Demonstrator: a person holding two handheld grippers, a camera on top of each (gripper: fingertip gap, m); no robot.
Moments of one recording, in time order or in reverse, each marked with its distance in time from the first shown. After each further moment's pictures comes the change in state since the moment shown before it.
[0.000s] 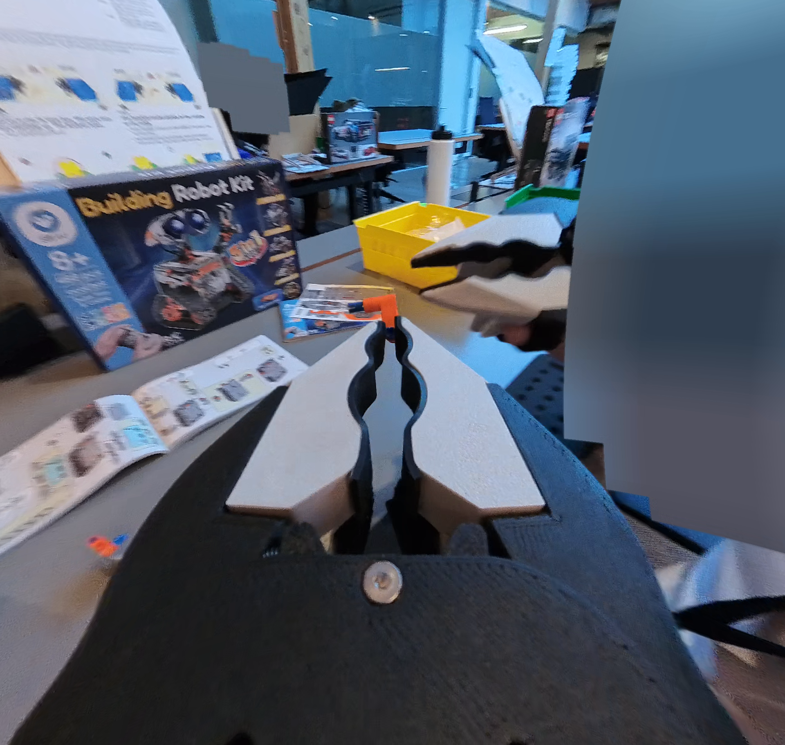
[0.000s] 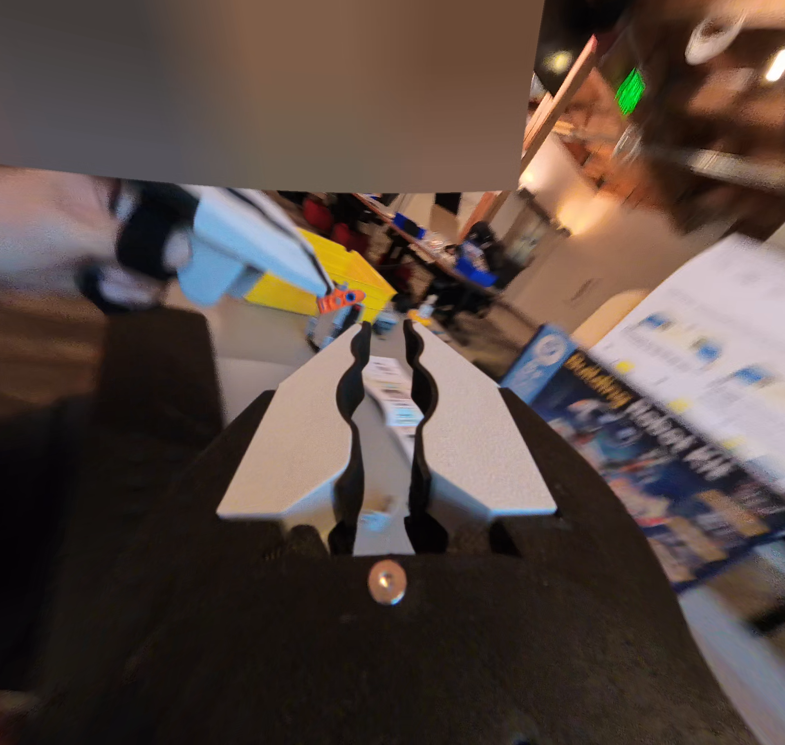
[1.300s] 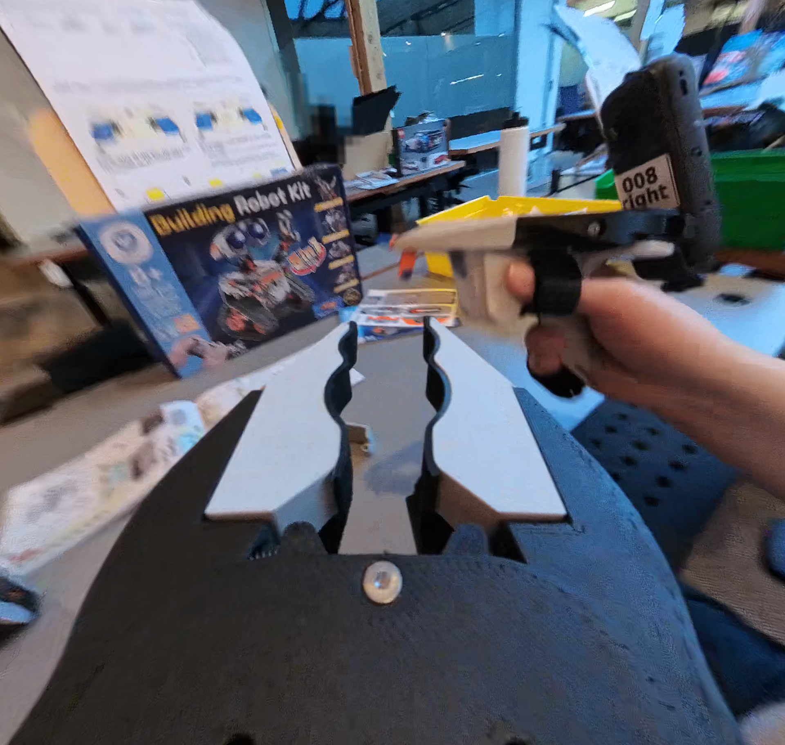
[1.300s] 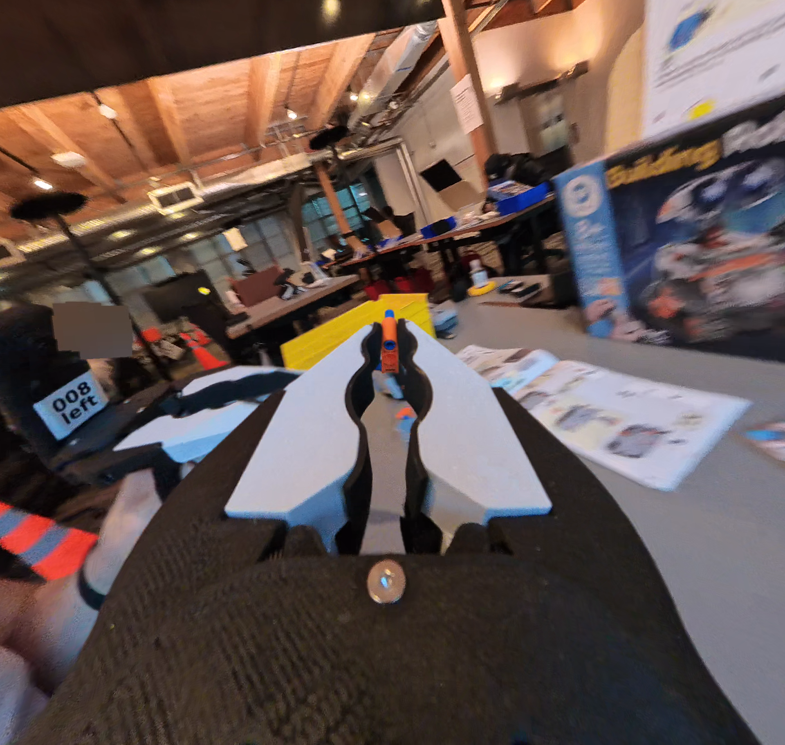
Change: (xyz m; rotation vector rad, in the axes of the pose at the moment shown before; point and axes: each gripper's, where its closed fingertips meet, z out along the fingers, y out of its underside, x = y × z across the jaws) left arm -0.019 0.028 0.040 0.024 -0.136 0.056; right arm 0.064 0.055 0.016 0.092 0.088 0.870
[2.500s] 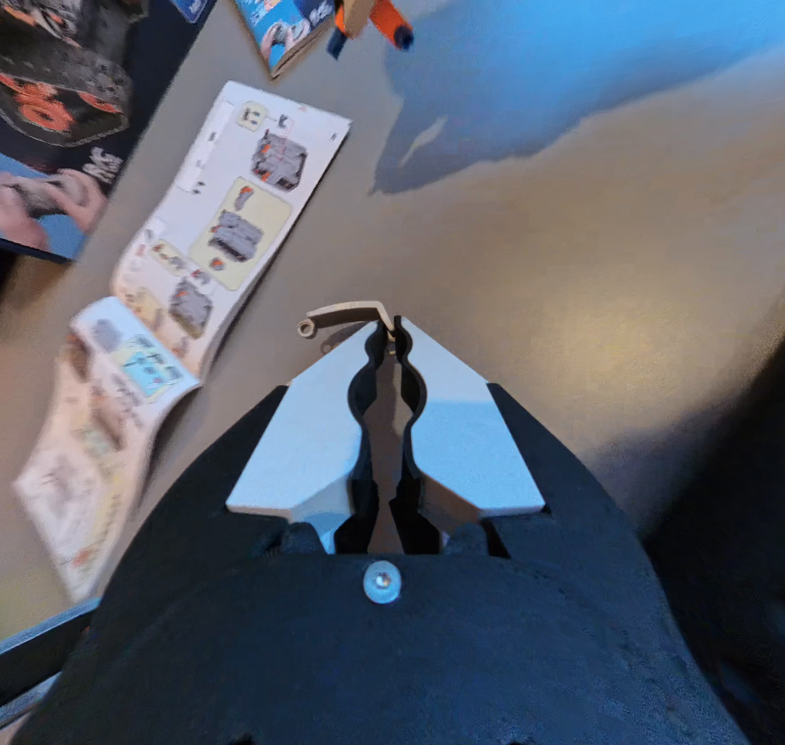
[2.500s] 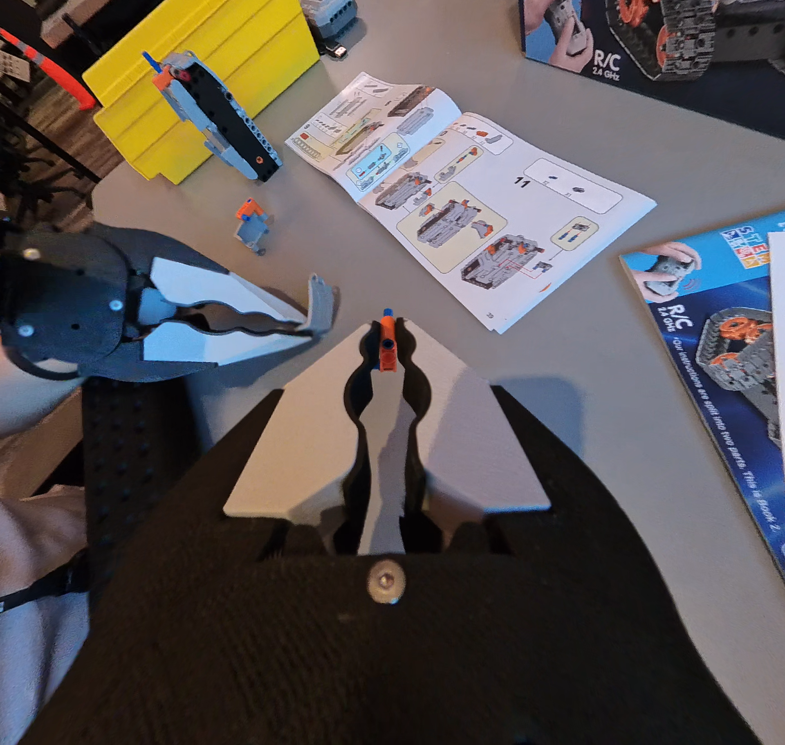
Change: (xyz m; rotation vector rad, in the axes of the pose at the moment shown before) left arm -0.056 0.179 0.068 -0.731 0.122 0.428; right arm 0.132 0.104 0.009 -0.733 0.114 0.000
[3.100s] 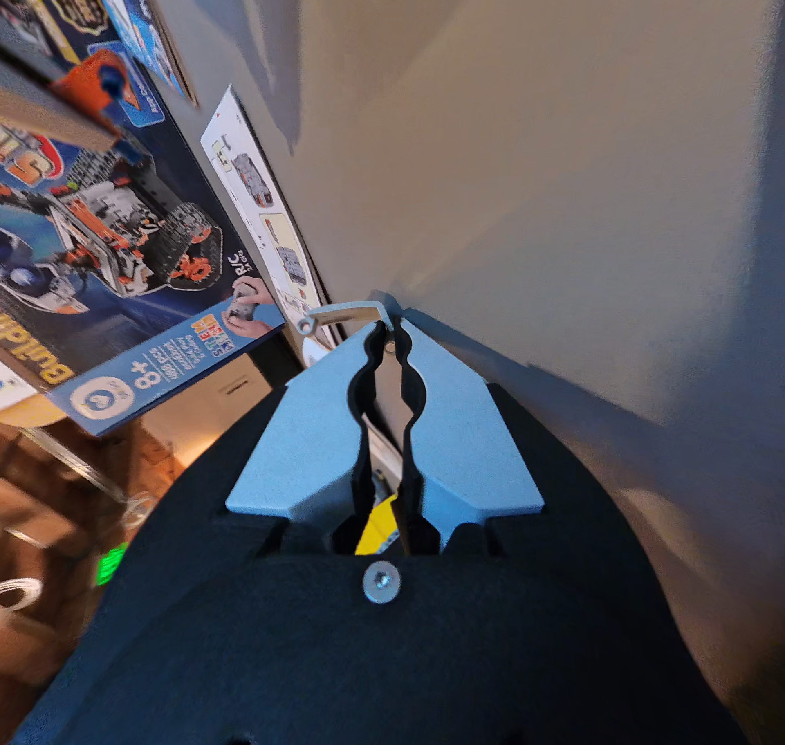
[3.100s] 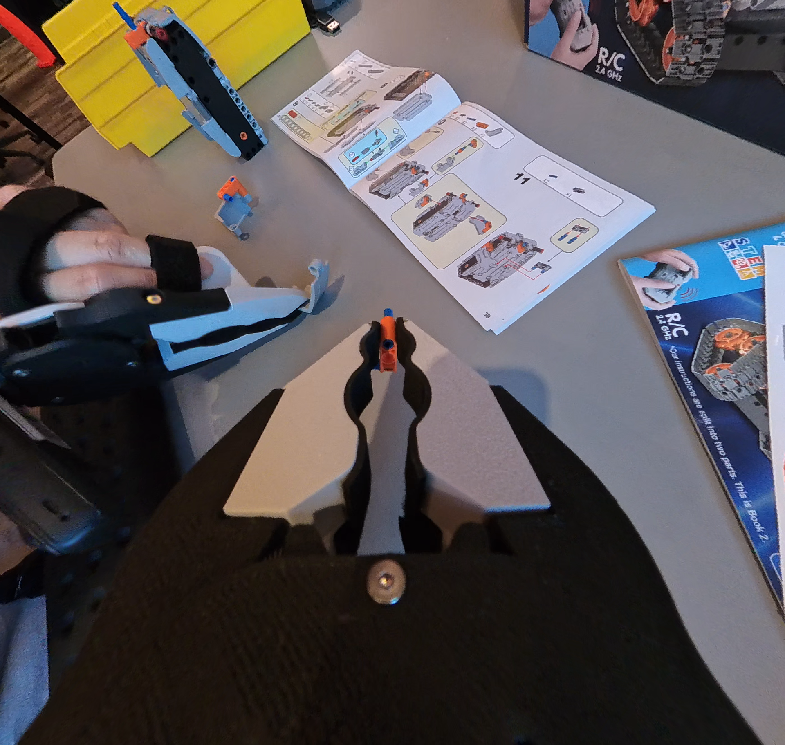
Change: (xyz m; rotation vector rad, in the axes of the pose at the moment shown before) left arm -0.017 0.020 0.007 -0.371 -0.264 0.930; right arm 0.001 0.005 0.006 -0.024 0.033 -0.063
